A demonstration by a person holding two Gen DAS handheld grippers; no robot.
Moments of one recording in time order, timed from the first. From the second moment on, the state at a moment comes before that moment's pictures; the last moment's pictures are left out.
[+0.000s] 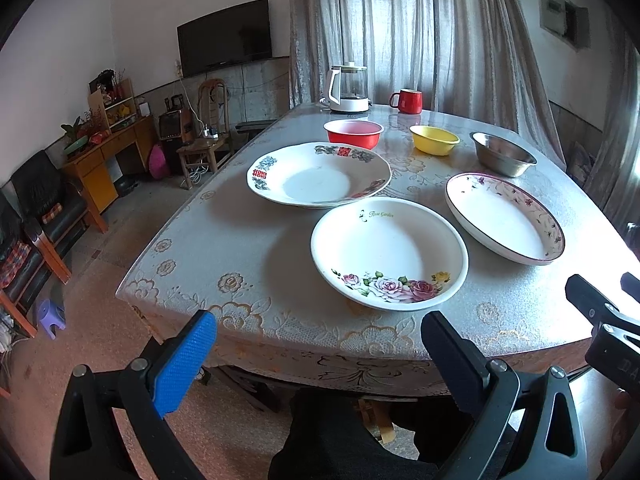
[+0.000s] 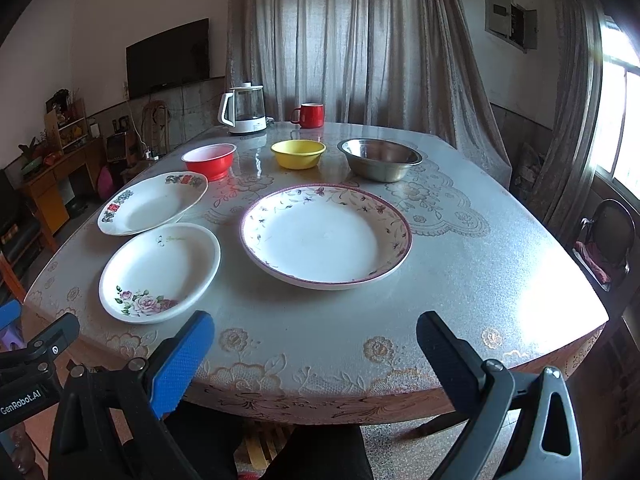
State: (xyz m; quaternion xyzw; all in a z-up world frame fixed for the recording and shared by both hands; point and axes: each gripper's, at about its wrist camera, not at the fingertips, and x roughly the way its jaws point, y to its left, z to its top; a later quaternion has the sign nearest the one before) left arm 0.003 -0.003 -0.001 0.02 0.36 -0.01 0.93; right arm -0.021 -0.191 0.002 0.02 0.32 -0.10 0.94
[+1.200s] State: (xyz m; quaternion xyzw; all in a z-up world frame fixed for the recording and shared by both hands) left arm 0.005 -0.004 -0.007 0.03 0.36 -0.01 0.93; right arm -0.019 -0.195 0.001 0.02 0.33 -0.10 0.94
